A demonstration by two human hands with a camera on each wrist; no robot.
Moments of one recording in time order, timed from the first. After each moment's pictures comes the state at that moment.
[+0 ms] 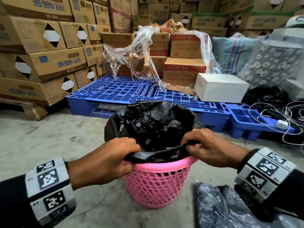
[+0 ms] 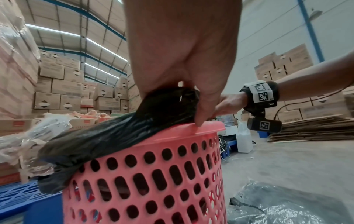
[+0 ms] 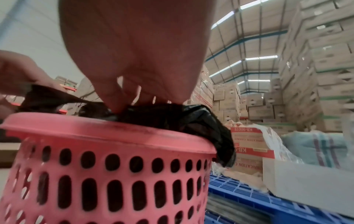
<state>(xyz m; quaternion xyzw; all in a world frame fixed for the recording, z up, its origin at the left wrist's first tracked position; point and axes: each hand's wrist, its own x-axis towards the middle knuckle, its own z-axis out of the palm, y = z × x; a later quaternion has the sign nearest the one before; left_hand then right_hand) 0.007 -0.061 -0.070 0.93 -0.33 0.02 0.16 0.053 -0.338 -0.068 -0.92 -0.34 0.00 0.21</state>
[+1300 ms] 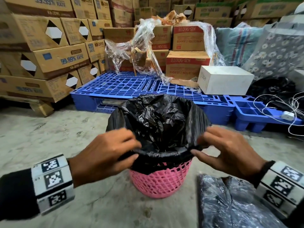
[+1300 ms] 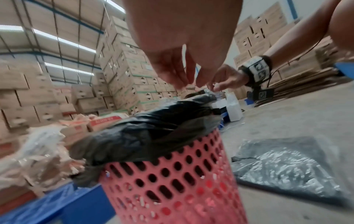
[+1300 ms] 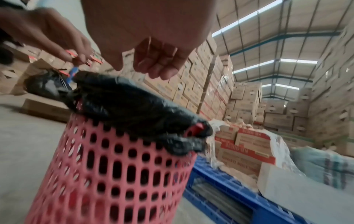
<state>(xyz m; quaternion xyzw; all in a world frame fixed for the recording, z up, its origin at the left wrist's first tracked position) -0.005 -0.048 -0.083 0.90 -0.39 0.20 0.04 0.019 -0.362 -0.095 -0.89 -0.37 -0.24 0.12</state>
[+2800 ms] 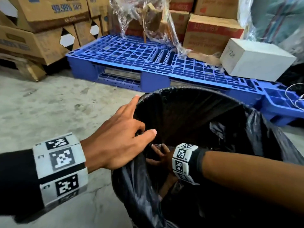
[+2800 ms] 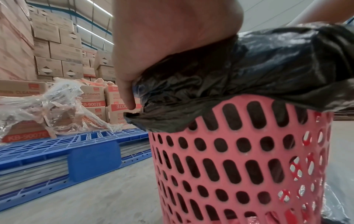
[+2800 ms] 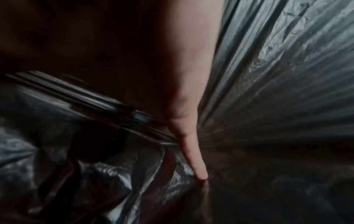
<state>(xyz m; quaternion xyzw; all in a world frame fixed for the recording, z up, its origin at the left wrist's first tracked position) 0.046 -0.018 -0.108 0.96 -0.10 -0.08 0.23 0.112 -0.186 -0.245 -0.85 -0.39 0.28 -0.22</state>
